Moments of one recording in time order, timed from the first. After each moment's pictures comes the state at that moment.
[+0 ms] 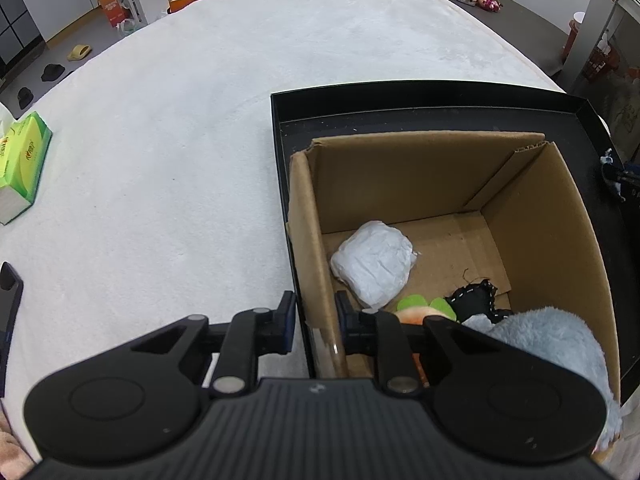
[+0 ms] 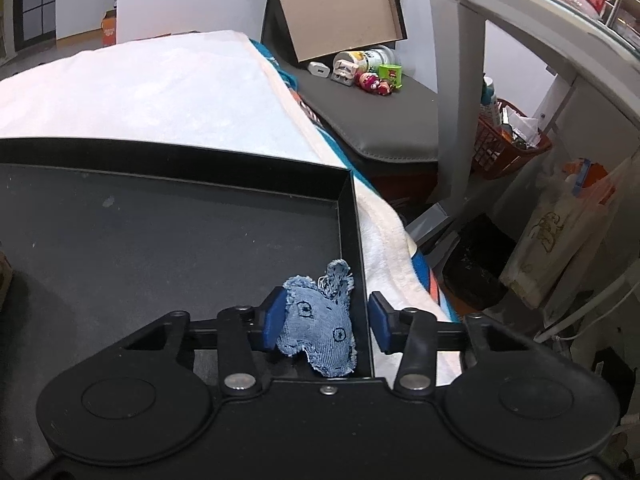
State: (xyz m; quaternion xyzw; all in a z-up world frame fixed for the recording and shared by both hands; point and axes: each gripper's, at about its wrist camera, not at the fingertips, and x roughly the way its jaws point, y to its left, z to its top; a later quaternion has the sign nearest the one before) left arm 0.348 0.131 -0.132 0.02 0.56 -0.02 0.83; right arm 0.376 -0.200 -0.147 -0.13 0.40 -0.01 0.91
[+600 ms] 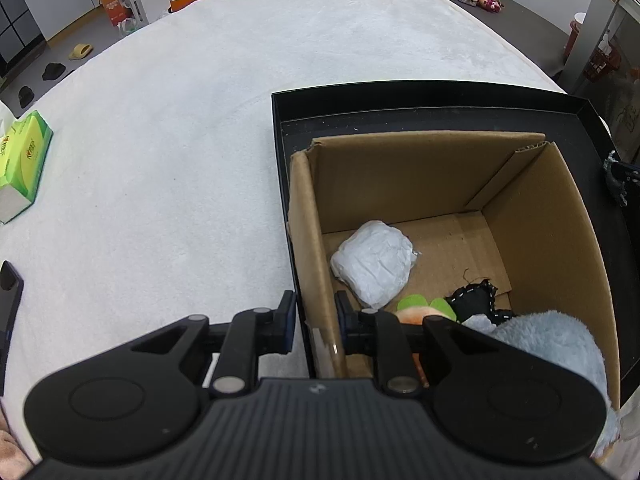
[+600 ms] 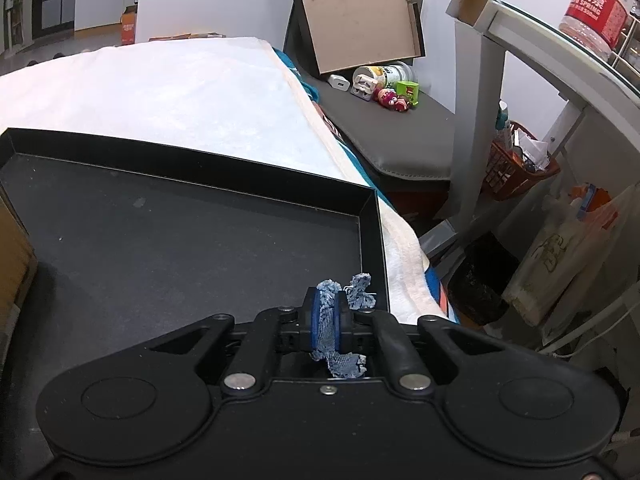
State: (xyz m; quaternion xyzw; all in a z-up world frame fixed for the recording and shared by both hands) left arm 0.348 0.131 -0.132 0.02 0.56 -0.02 0.83; right arm 0.364 -0.183 -0.137 -0.15 0.39 0.01 0.91
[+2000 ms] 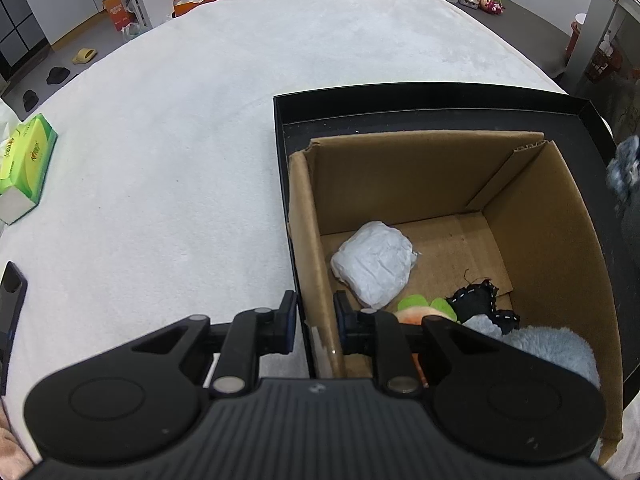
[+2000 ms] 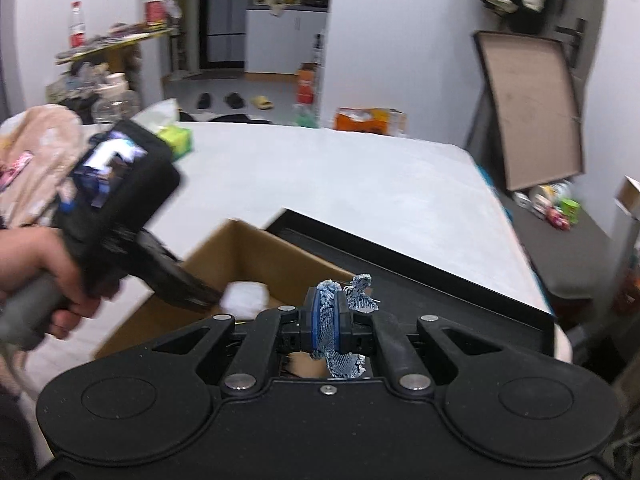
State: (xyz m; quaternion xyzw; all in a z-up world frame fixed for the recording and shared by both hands) left arm 0.343 0.129 -0.131 0.03 0.55 -0.02 0.83; right arm 0.266 -0.049 -0.027 -0.15 0.32 0.27 0.90
